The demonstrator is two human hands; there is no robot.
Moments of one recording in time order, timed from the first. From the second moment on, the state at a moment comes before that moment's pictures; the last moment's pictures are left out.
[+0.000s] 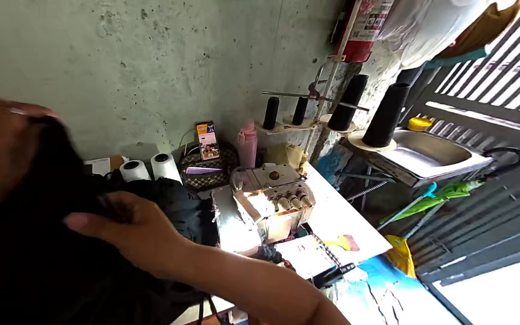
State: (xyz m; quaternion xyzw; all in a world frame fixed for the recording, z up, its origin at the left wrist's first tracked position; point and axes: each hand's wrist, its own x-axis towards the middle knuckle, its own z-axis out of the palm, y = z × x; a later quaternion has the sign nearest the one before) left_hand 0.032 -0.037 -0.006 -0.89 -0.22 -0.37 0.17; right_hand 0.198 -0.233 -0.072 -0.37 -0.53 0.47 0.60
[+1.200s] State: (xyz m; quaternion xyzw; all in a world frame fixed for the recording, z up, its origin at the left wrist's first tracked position) left_hand 0.262 -0.109 -0.241 -0.92 -0.29 -0.14 -0.22; right_hand 0.340 -0.341 -0.312 -0.59 -0.27 0.32 0.69
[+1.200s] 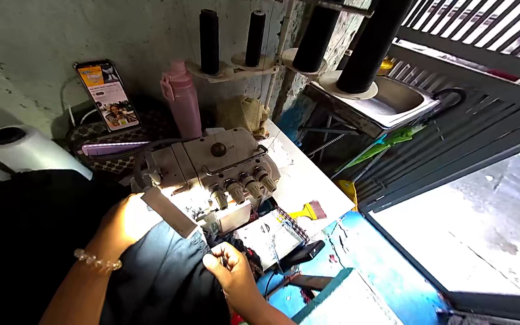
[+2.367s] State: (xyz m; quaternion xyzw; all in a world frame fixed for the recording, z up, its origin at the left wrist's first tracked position) left_hand 0.083 -0.197 -0.232 -0.69 -0.29 -0.39 -0.54; right_hand 0.309 -0.331 -0.290 -0.43 -0.29 0.34 0.78
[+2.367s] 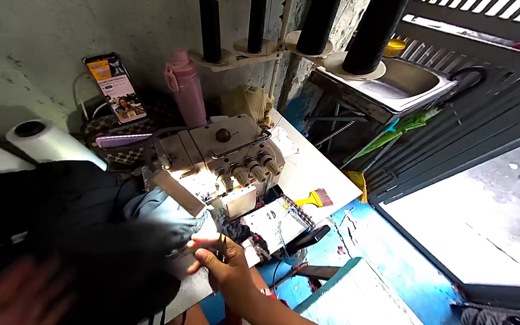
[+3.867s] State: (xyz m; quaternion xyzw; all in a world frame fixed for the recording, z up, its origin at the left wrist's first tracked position) left_hand 0.125 -0.187 -0.250 -0.85 -0.12 -0.50 0.15; right_hand 0.319 -0.307 -0.272 -0.56 -0.58 -0.18 0.57
